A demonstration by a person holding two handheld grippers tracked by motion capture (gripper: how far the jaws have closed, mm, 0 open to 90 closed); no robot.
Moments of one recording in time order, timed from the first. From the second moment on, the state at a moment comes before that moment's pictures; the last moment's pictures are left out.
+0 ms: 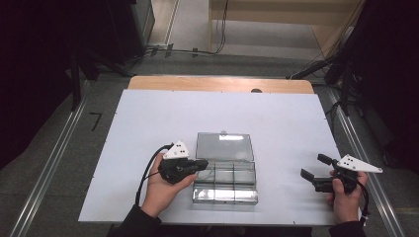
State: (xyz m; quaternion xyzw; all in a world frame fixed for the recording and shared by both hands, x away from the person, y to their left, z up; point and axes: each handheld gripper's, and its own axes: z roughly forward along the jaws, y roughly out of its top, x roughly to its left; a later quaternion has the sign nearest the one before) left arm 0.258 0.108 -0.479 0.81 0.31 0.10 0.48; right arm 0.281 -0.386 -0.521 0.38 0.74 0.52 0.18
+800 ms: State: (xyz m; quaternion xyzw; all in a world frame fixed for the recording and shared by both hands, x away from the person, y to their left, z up) left arm 0.264 0.106 -0.485 0.80 0.31 0.05 0.51; right arm 0.281 -0.386 -0.521 0.38 0.74 0.52 0.18
